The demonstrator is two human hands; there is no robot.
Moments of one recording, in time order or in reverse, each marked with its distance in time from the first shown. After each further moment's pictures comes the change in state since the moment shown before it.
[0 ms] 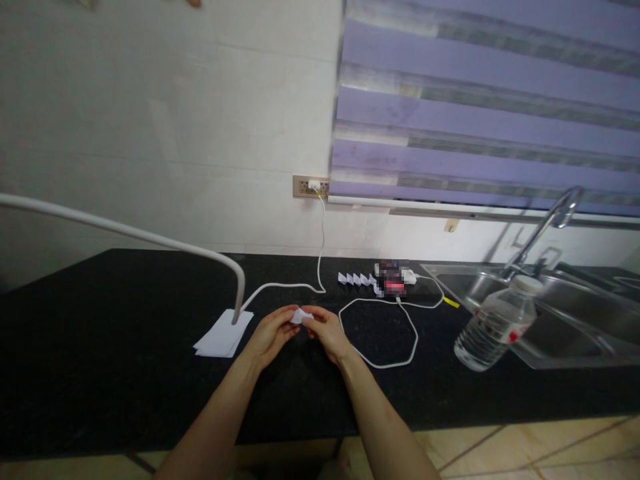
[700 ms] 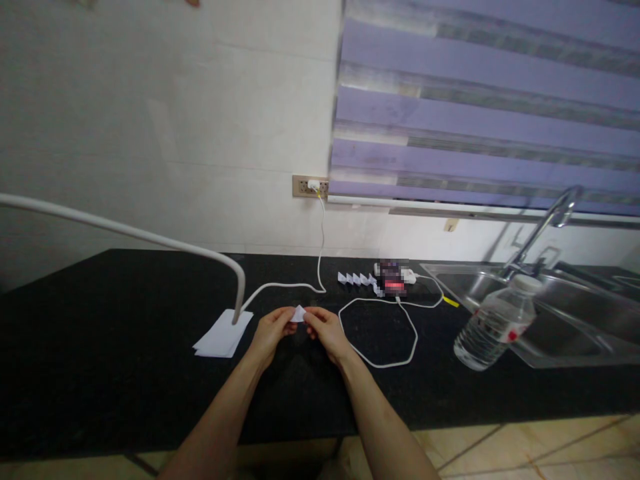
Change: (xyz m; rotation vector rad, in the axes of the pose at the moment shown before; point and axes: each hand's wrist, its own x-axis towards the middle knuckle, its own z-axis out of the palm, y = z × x) left_hand 0.003 -0.006 -0.003 0.302 0.115 0.158; right_hand 0.001 0.000 -0.001 -0.074 0.044 -0.015
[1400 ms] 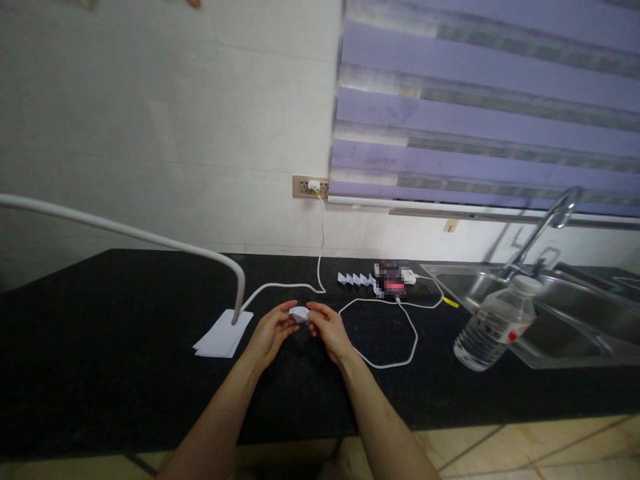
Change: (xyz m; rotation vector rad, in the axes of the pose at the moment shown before) left_hand -0.005 0.010 0.000 -0.276 -0.133 -0.080; right_hand 0.002 0.000 -0.004 0.126 0.027 0.013
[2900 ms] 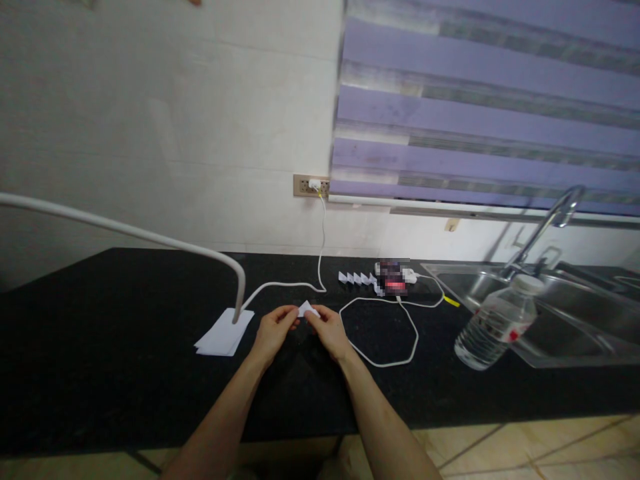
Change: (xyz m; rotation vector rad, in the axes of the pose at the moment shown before) left_hand 0.006 -0.010 -0.001 0.513 0.171 0.233; right_hand 0.000 0.004 0.000 -0.305 0.007 -0.144
